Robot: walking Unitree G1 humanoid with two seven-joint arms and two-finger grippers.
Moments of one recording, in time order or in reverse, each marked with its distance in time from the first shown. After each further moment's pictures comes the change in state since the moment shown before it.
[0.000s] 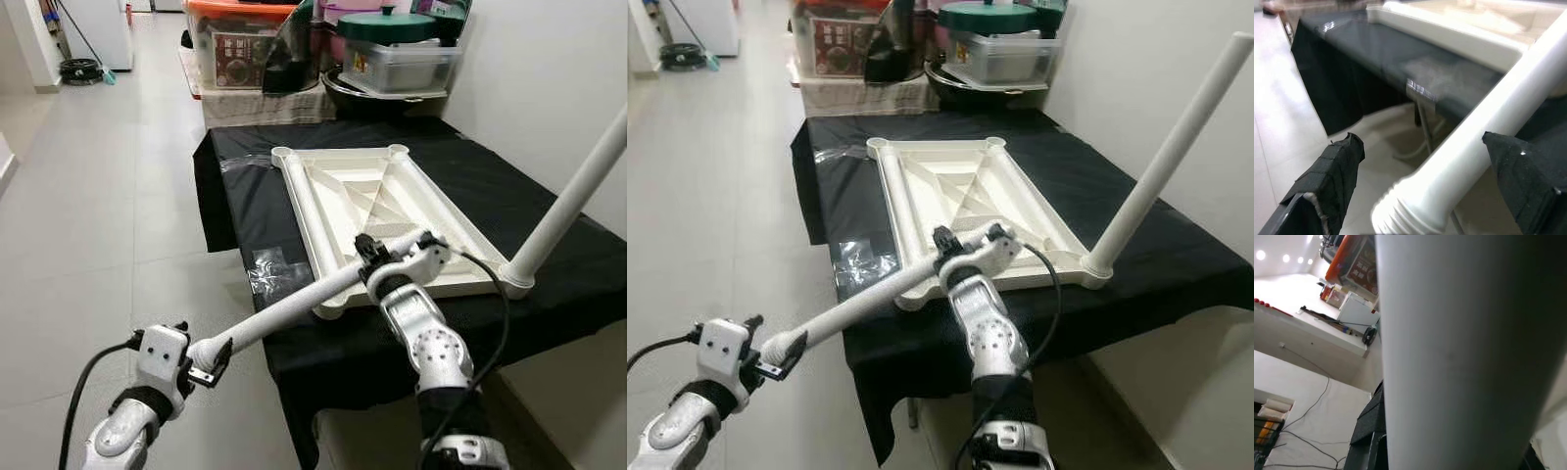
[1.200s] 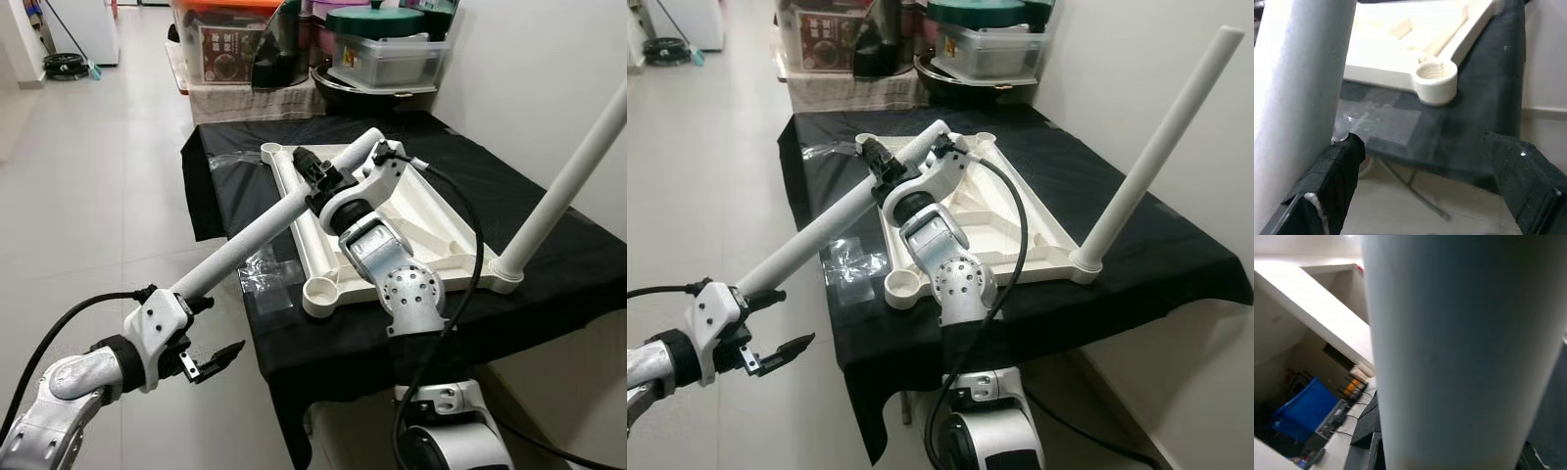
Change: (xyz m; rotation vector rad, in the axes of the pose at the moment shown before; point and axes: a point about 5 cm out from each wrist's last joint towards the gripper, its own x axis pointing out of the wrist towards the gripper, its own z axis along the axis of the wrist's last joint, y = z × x) left arm 0.004 0.010 0.049 0.219 0.020 -0.424; right arm -0.008 0.126 -0.007 -0.102 0.104 0.496
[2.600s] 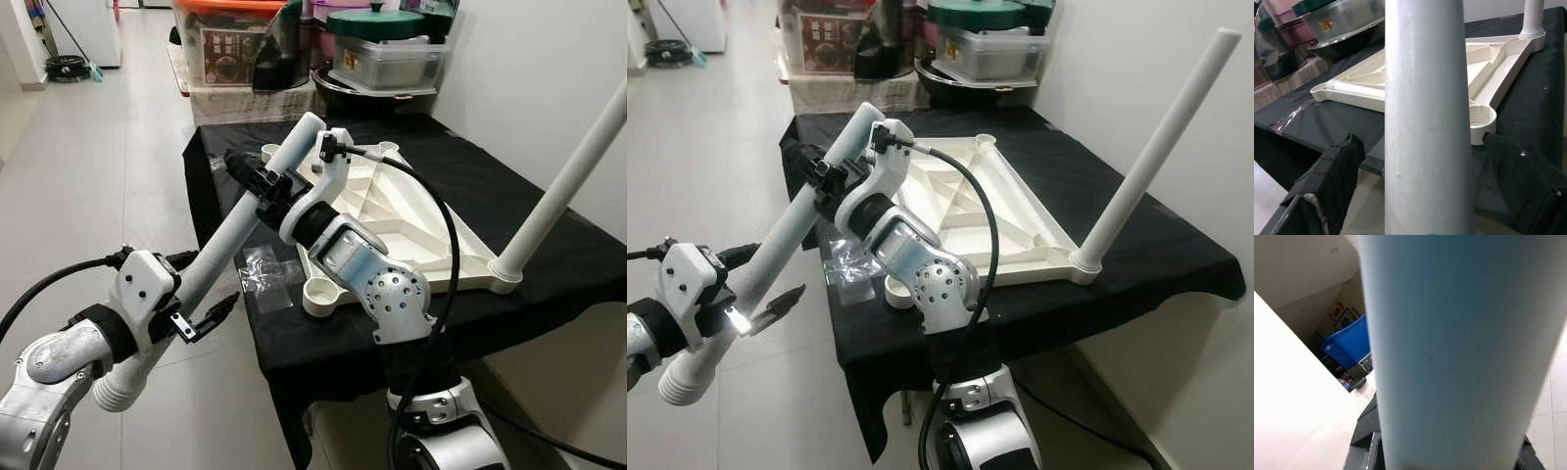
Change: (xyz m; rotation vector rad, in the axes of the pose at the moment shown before) left arm -0.009 0.014 0.036 0.048 -0.083 0.153; right arm -0.002 0.036 -0.031 -0.093 0.193 0.243
